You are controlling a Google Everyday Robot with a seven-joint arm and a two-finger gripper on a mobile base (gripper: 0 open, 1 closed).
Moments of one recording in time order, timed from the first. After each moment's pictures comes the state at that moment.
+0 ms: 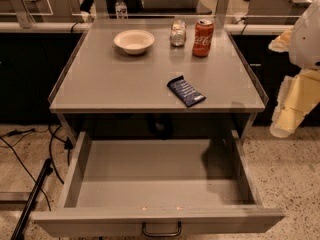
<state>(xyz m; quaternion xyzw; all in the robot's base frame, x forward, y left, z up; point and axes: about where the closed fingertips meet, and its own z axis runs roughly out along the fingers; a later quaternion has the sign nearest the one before) 0.438 -0.217 0.976 -0.60 0.78 -0.03 0.16</state>
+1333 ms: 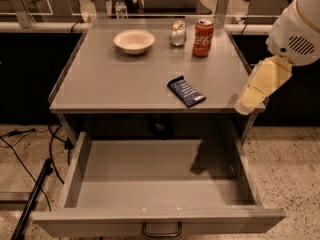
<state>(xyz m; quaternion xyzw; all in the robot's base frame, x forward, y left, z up) 0.483 -0.202 0.970 -0.48 0.85 -0.01 0.20</state>
